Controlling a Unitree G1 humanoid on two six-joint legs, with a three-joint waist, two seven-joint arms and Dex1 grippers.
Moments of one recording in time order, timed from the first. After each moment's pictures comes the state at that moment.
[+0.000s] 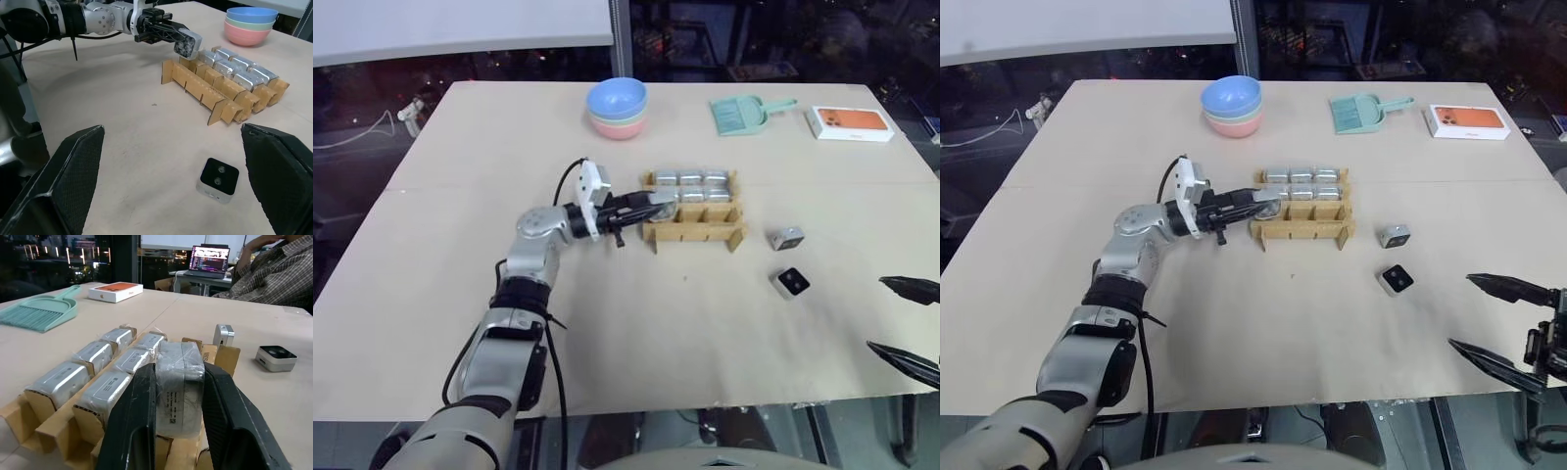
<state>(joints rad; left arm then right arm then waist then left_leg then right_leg) -0.74 0.37 0.00 0.65 -0.35 -0.05 -1.24 0.44 -0.74 -0.73 -0.38 0.80 0.17 1.41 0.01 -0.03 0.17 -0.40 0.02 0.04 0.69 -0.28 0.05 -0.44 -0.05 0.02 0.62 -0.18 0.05</state>
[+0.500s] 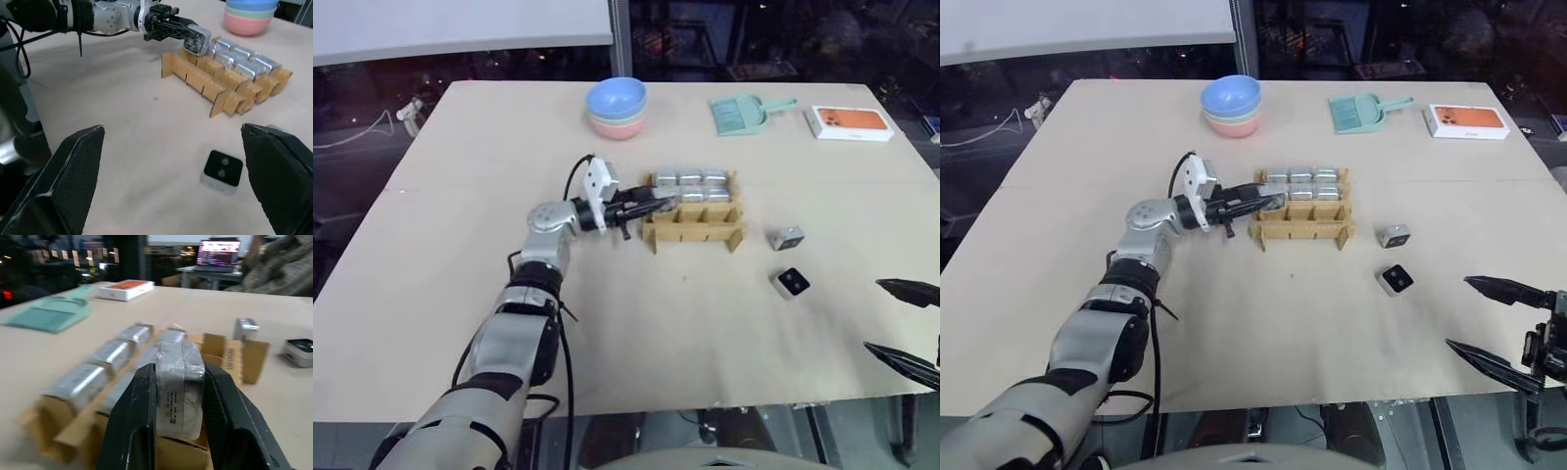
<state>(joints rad) -0.90 0.31 0.01 0.98 -0.28 -0.27 -1.29 0.48 -0.75 -0.72 -0.39 0.80 0.19 1.39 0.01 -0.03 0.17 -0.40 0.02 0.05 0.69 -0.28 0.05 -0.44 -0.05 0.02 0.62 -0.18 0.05</state>
